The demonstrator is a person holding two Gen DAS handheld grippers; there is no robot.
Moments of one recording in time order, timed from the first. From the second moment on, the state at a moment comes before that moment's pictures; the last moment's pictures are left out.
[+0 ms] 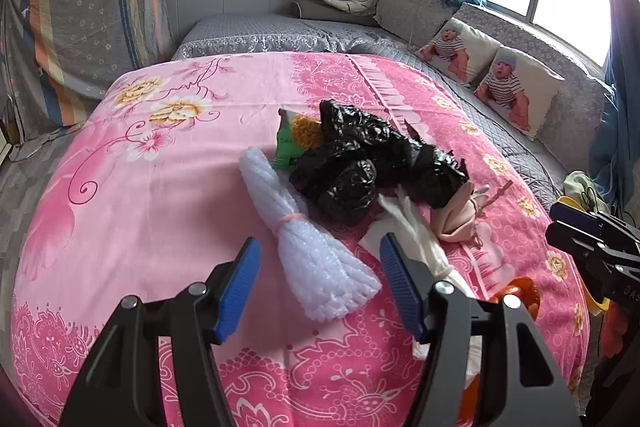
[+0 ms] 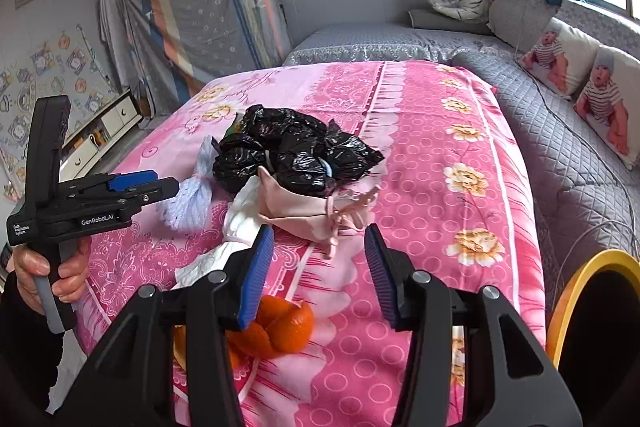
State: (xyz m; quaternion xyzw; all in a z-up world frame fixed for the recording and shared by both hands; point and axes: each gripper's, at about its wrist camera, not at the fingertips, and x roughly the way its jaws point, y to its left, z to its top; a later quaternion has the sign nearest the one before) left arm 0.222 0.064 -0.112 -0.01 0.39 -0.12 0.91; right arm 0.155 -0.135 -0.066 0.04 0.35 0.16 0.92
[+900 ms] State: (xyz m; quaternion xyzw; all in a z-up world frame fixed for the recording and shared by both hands) left arm 0.261 0.068 -0.144 -0.04 0.43 -0.13 0.89; right arm 0.220 -0.082 -0.089 0.00 0.39 0.19 0.90
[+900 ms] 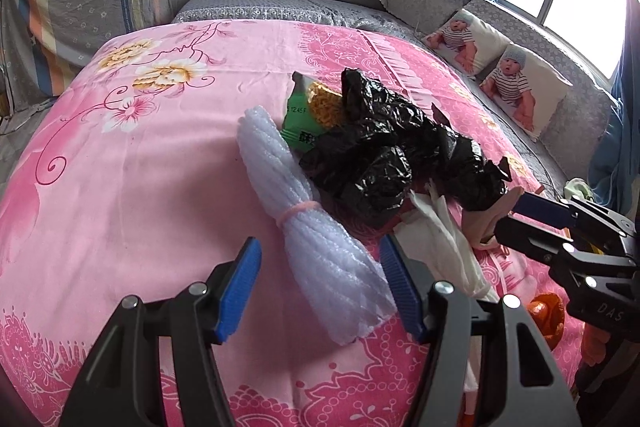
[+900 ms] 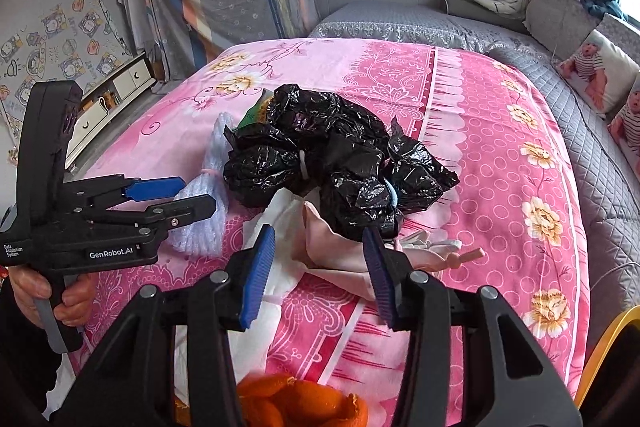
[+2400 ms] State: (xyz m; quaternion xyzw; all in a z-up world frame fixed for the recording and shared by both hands) left arm 0.241 0.084 -0.113 -0.06 0.40 -0.11 0.91; right arm 0.196 -0.170 -0.052 0.06 0.32 0.10 0.94
